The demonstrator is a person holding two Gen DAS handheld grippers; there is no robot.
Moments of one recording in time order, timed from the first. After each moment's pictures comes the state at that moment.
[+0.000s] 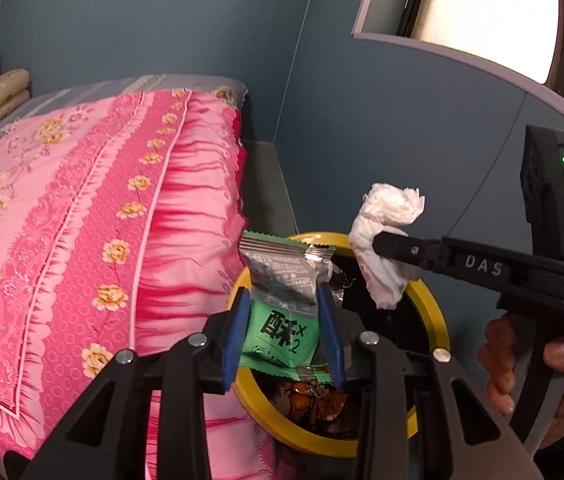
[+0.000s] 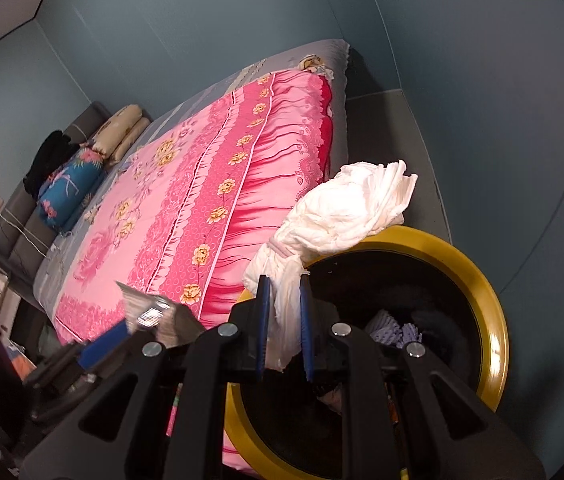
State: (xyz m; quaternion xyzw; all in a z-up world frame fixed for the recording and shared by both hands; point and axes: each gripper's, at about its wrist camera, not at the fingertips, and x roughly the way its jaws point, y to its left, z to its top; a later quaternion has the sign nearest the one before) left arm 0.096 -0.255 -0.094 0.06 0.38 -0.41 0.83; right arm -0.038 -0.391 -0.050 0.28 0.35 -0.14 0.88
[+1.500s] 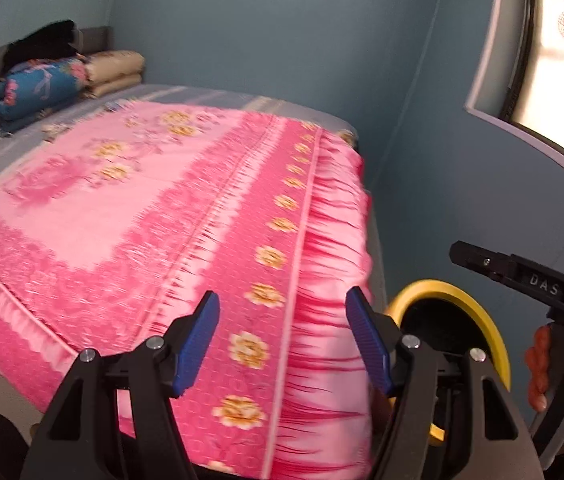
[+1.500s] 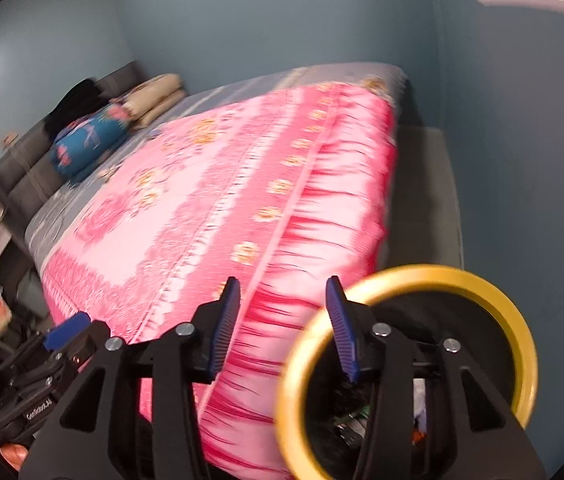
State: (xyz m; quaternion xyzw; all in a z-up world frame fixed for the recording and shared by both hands) left arm 0.133 -0.096 -0.071 -0.03 0.34 -0.24 0.91; right arm 0.027 -0.290 -0.020 0.15 0.35 -0.09 0.92
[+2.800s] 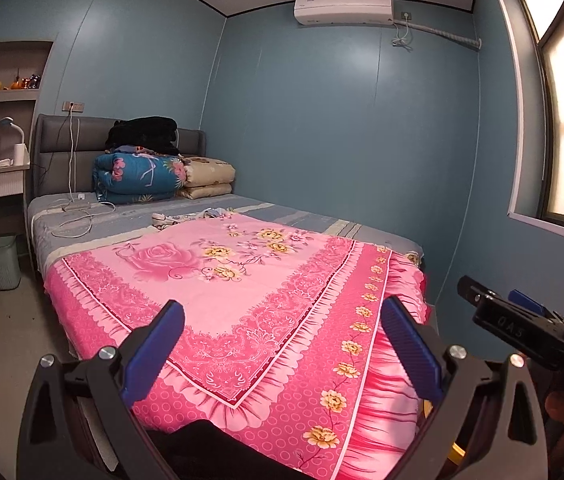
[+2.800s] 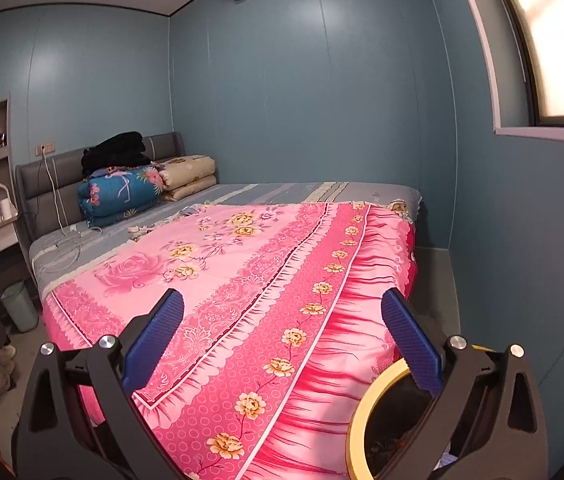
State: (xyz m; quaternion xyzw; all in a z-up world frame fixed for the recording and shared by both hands) left arm 0.005 0.010 -0.010 -0.07 0.14 -0.09 0.98; right arm -0.033 -0.172 0.034 0.06 0.16 -0.10 0.98
